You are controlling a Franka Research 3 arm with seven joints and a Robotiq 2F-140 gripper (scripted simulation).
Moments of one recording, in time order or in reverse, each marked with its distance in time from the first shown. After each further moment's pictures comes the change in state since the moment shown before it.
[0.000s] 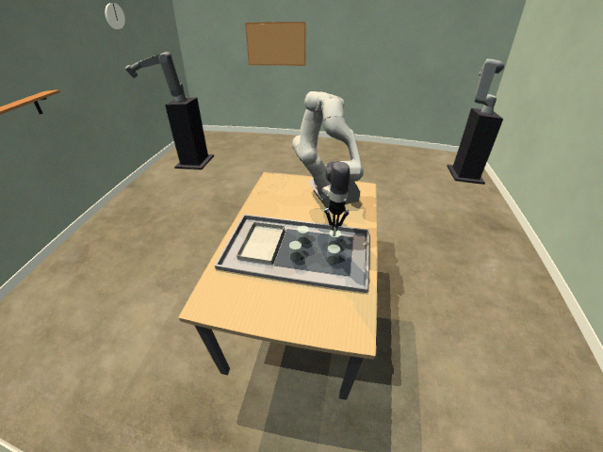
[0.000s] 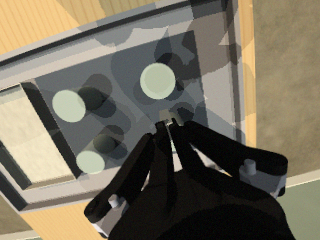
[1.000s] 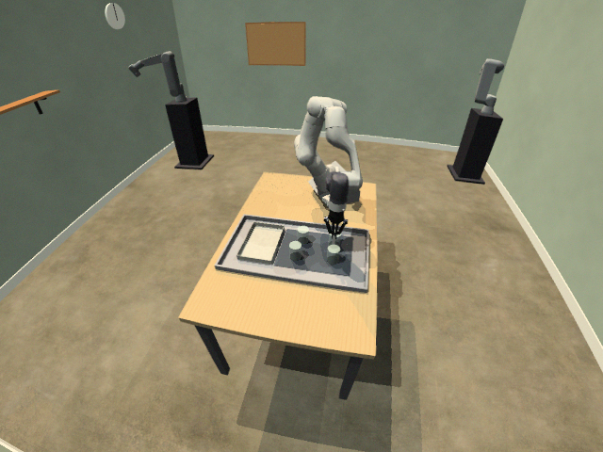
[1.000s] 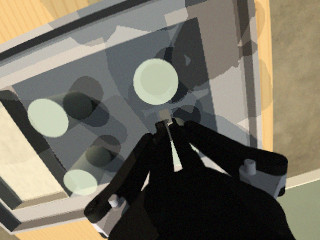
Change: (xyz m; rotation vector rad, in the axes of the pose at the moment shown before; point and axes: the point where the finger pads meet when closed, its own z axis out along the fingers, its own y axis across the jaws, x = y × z) arm -0.003 0.000 0.056 -0.002 -0.004 0.045
